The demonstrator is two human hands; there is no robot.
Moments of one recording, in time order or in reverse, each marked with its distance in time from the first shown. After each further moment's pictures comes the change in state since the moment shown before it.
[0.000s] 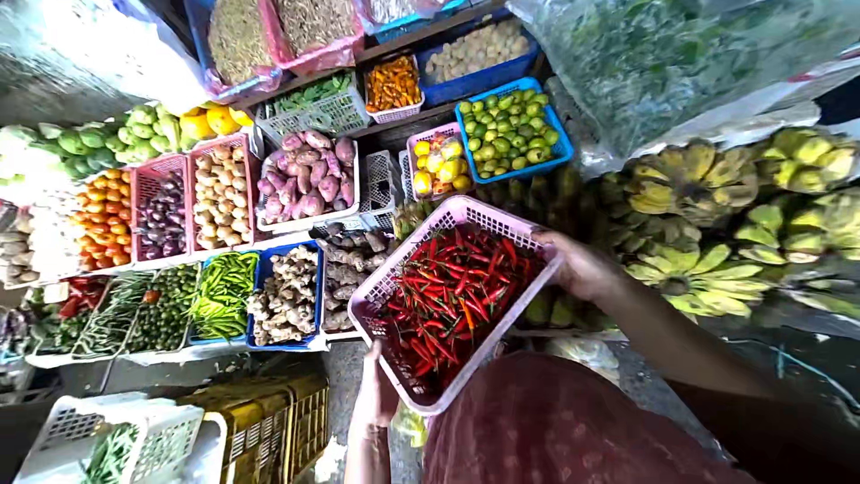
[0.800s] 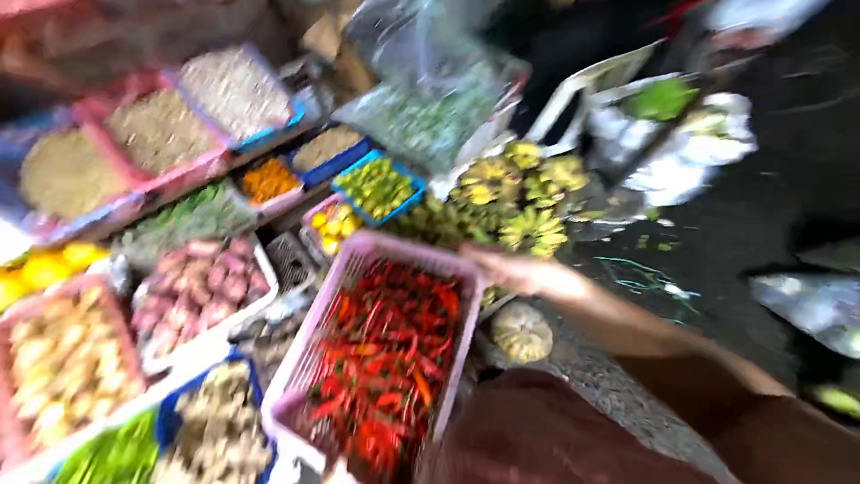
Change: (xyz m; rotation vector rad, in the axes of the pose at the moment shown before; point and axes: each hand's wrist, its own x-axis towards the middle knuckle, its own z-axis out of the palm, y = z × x) left_hand -0.042 -0.030 -0.102 0.025 -0.375 0.600; right_hand -0.143 0.045 0.019 -0.133 -0.043 -0.446
